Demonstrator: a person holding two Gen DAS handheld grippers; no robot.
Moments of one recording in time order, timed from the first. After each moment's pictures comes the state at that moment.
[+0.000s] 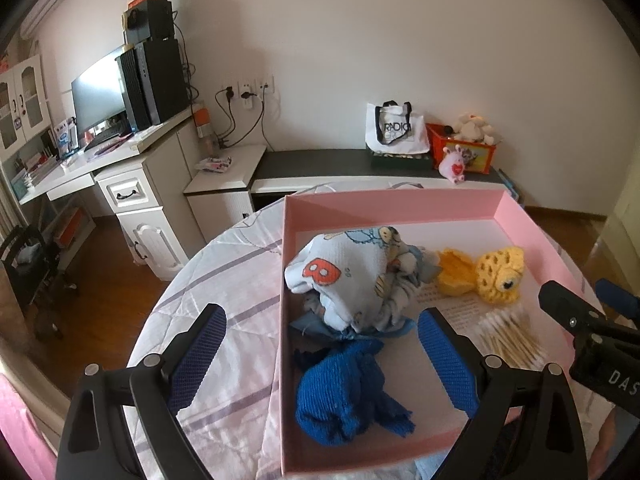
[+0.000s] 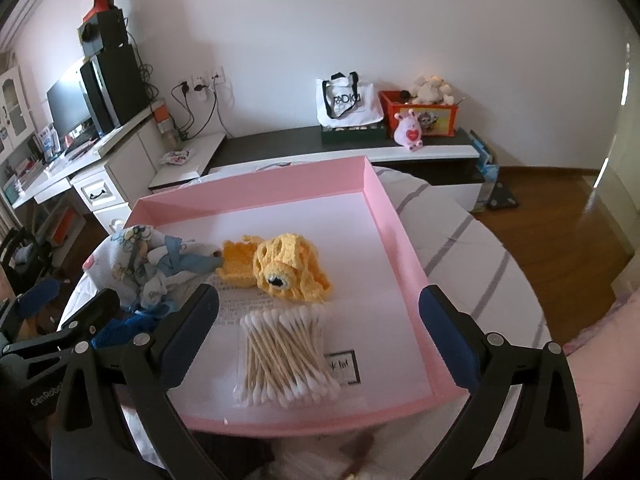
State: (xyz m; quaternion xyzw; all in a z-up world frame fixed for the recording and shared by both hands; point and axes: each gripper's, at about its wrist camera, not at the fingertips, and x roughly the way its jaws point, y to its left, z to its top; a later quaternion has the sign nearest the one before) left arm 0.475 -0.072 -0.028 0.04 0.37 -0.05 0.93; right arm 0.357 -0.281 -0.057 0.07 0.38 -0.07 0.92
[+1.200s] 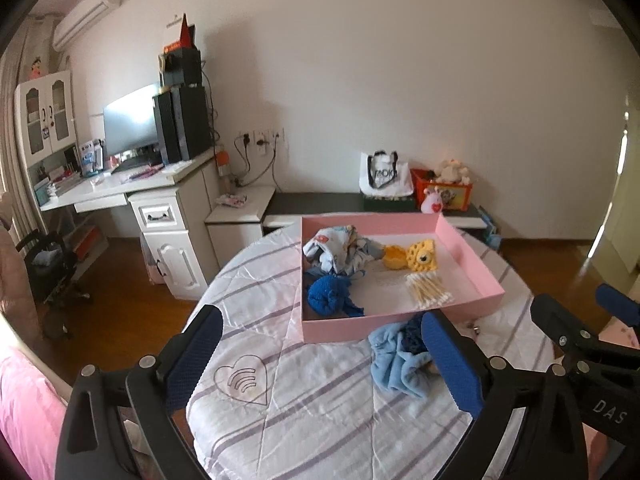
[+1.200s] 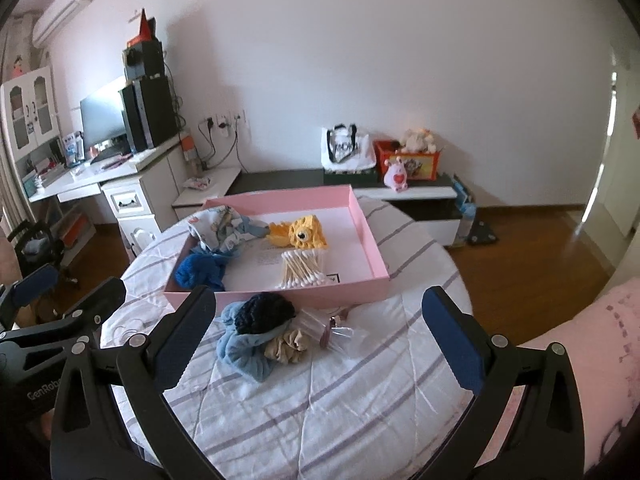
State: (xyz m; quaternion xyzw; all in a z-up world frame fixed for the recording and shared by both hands) left arm 0.229 -0.056 0.073 0.02 0.29 -0.05 0.96; right arm 0.160 -0.238 0.031 0.03 0.29 -0.07 0.95
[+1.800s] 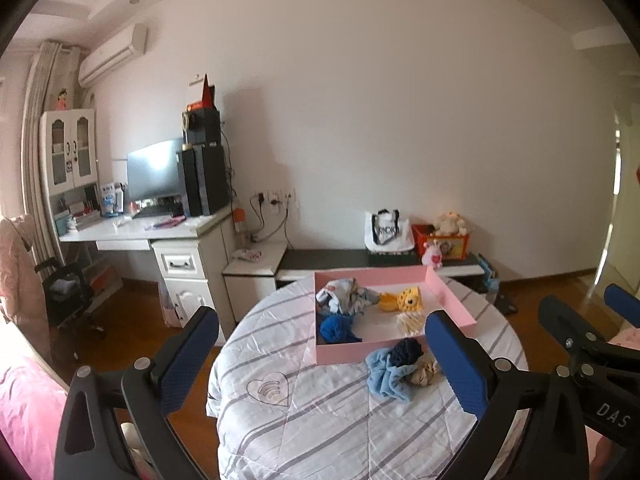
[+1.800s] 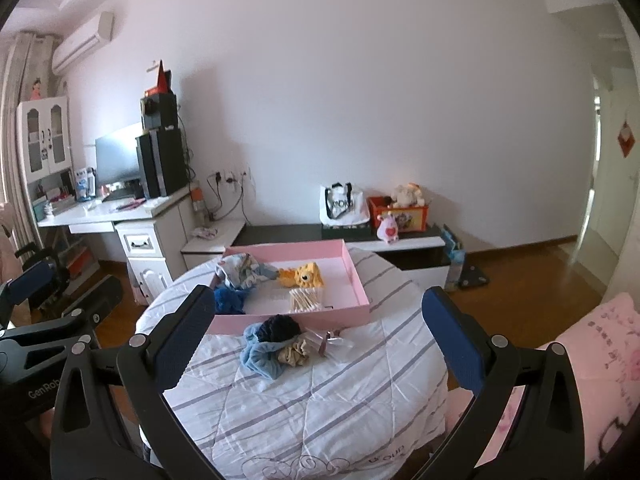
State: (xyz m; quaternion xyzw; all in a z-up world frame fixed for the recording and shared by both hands) left arm 0.096 -0.049 0.111 0.02 0.18 -0.03 0.98; right arm 0.067 -0.222 0.083 0.02 0.19 -0.08 0.98
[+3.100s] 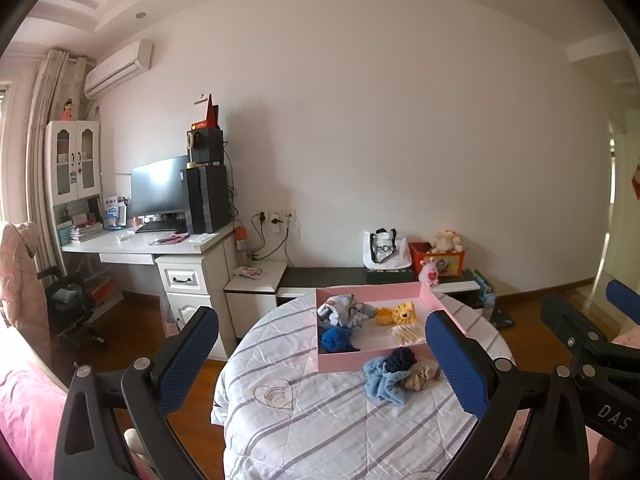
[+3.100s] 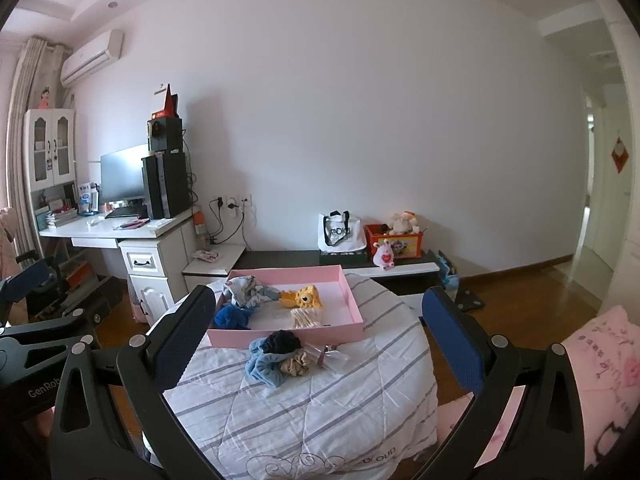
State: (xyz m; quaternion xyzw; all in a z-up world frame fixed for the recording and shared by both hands) left arm 0.063 -0.050 0.114 0.01 0.15 -0.03 0.99; right arm 0.029 -0.208 0.098 0.01 0.14 -0.08 0.99
